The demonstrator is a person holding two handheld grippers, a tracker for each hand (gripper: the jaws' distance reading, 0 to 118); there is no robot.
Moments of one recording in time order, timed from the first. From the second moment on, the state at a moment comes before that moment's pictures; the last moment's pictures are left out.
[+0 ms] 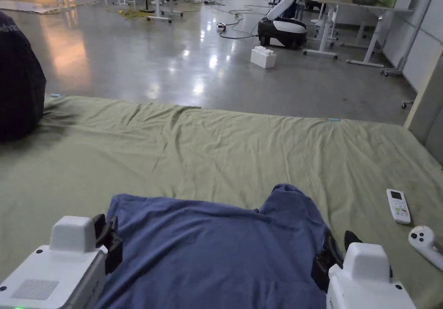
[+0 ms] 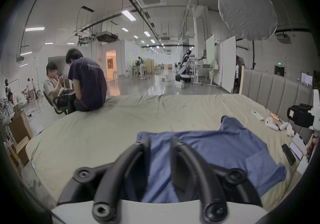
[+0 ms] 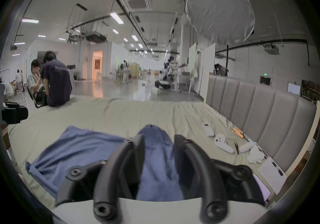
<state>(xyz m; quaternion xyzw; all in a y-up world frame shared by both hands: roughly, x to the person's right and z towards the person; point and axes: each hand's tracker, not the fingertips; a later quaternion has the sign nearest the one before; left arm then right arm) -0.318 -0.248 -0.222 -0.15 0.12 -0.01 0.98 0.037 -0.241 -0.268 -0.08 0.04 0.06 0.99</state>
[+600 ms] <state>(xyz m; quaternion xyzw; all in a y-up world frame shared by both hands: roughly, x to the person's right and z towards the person) -0.314 -0.258 -0.261 -0.20 0.09 0.00 0.98 0.024 -0.254 -0.292 -0.09 0.05 0.06 0.99</state>
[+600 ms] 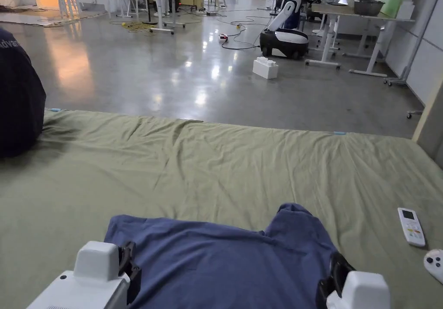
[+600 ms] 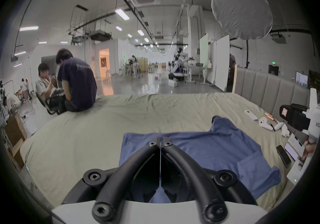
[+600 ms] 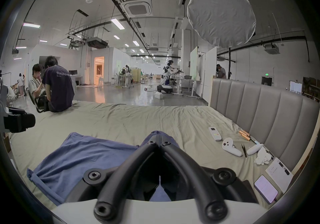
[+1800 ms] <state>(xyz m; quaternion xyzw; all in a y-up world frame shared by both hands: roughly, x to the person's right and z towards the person) -0.467 -0.406 -0.569 -0.49 0.09 -0.01 0.87 0.046 -0.352 -0.409 -0.28 0.01 0.06 0.96</state>
